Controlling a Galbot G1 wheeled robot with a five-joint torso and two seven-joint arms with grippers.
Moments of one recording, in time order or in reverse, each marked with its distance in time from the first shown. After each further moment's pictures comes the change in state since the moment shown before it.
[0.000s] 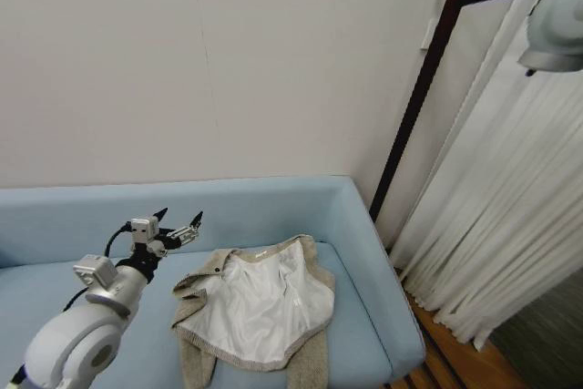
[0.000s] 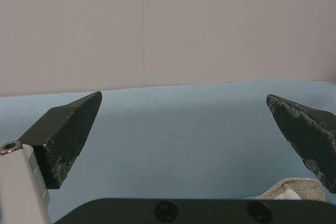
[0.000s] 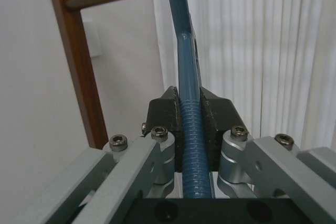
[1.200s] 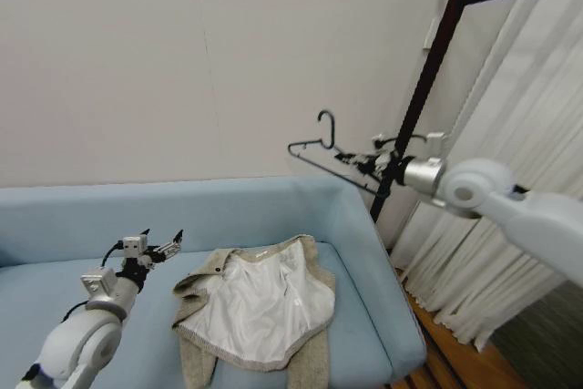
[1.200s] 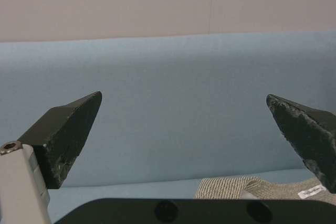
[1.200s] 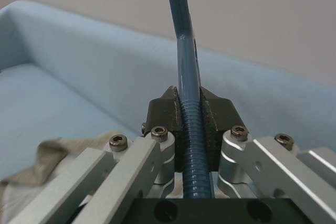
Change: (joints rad) left arm 0.053 0.004 -0.009 0.225 0.088 -0.081 0.020; right arm -0.939 -0.068 0.255 0.084 -0.395 0.171 -1.641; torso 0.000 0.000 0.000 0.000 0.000
